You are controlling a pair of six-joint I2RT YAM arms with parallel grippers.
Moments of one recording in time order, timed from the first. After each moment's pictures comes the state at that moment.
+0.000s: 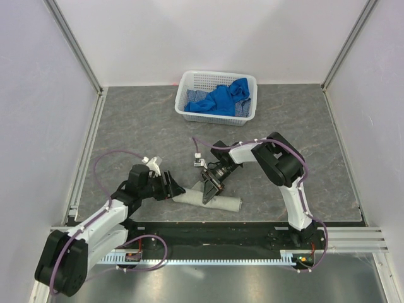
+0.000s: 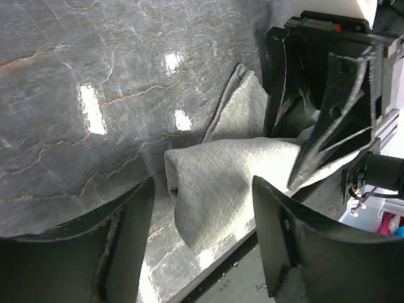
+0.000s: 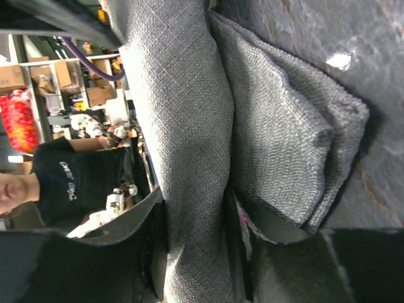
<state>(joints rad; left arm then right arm) -0.37 0.88 0.20 -0.03 0.43 -0.64 0.69 2.17 1.21 -0.55 -1.21 -0.05</state>
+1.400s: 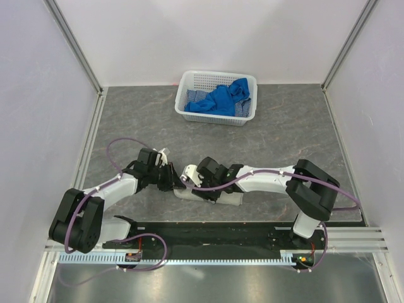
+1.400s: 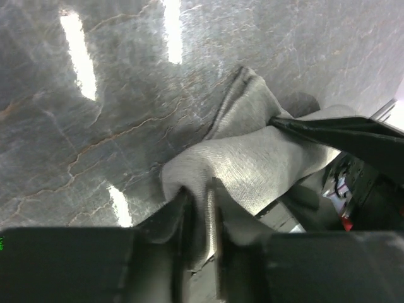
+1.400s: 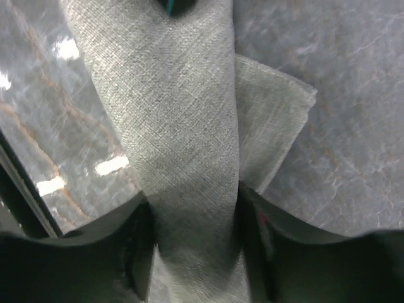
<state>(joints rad) -0.34 1.27 0.45 -0.13 0.53 -0.62 1.05 1.70 0.95 -0.26 -0.09 -0.17</state>
